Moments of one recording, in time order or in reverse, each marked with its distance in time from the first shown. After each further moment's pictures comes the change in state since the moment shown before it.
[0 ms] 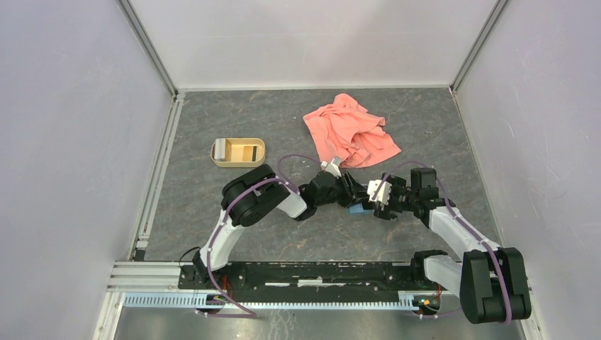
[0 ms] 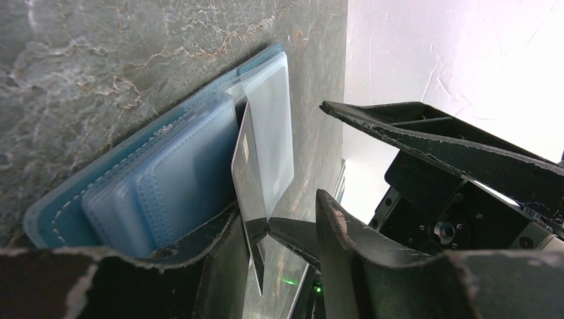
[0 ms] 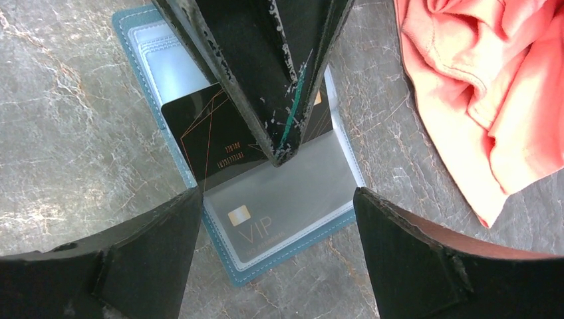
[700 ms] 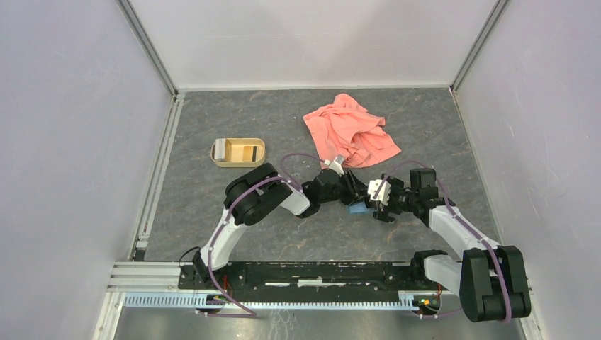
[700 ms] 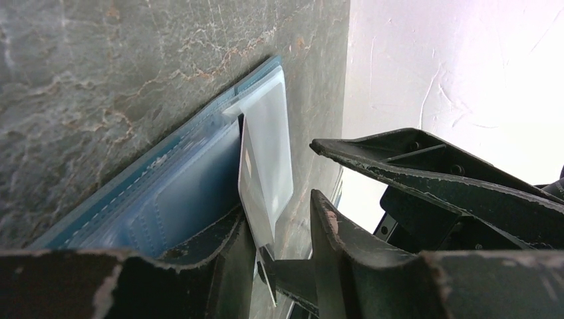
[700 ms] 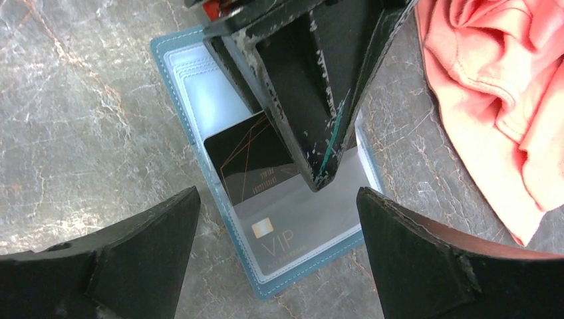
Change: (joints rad) left arm 0.006 0.027 0.058 -0.045 0.016 -0.014; right arm 0.000 0.012 0.005 -0.035 -0.059 0.030
